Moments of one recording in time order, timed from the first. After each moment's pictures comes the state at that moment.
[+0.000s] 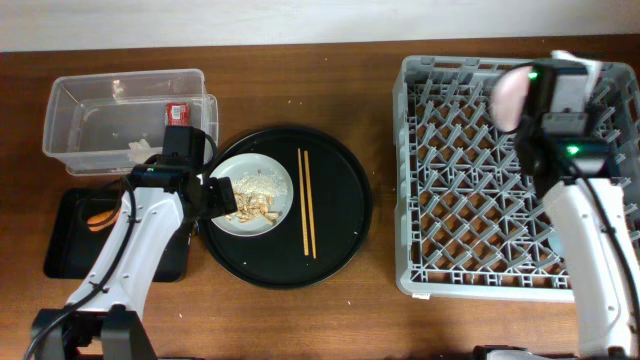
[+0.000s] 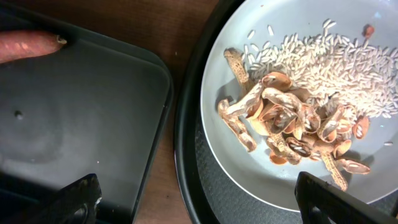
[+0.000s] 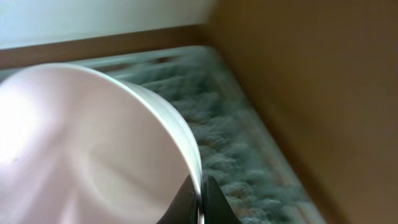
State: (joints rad) left arm -0.07 1.55 1.09 -0.87 -0.13 -0.31; right arm -0.08 1.44 1.35 -0.60 0.70 0.04
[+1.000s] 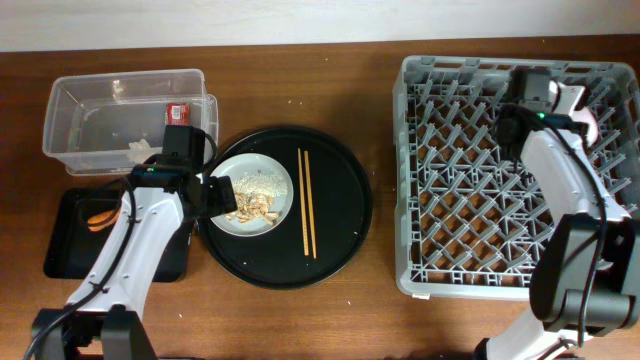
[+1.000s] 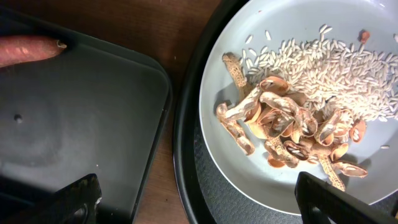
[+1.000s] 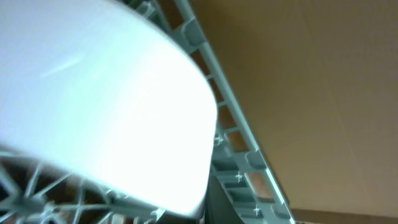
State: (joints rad) left arm -0.07 1.55 1.09 -0.86 -0.13 -0.31; right arm -0.14 1.84 1.36 -0.62 0.98 0.08
